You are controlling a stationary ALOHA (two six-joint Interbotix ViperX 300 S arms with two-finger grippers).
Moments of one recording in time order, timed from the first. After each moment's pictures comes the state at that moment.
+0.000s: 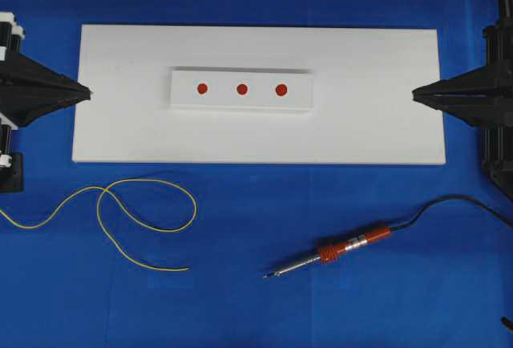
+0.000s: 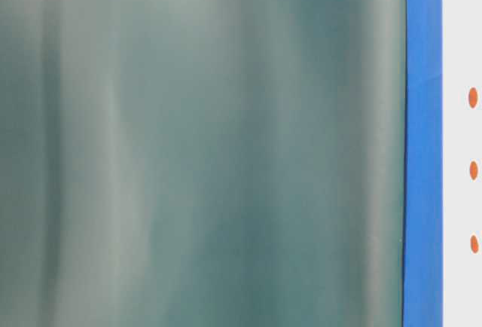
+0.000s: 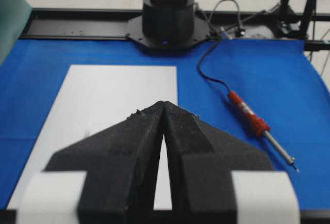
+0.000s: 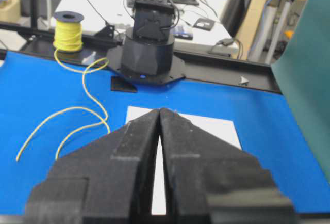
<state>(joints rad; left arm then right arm) 0.00 -0.97 1.18 0.00 -0.29 0.00 0.00 -0.97 1.17 0.00 -0.29 0.00</state>
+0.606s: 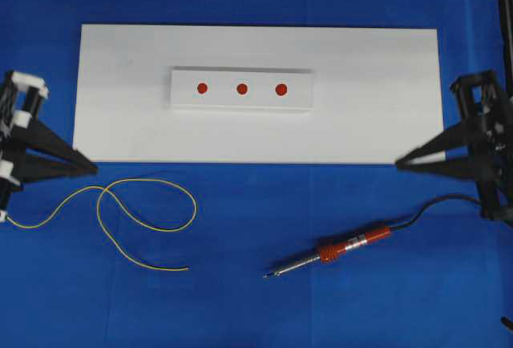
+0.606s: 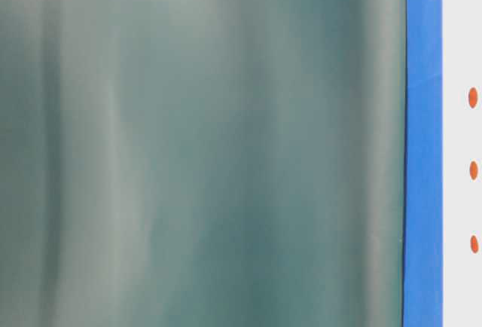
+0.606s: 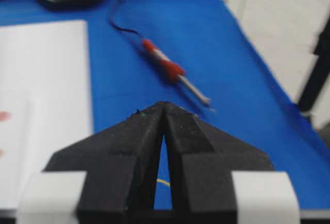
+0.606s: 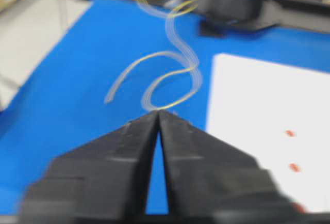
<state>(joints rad) -0.27 -0.83 1.21 0.00 -0.33 -0.02 0.23 -0.83 1.17 0.00 -0.22 0.09</state>
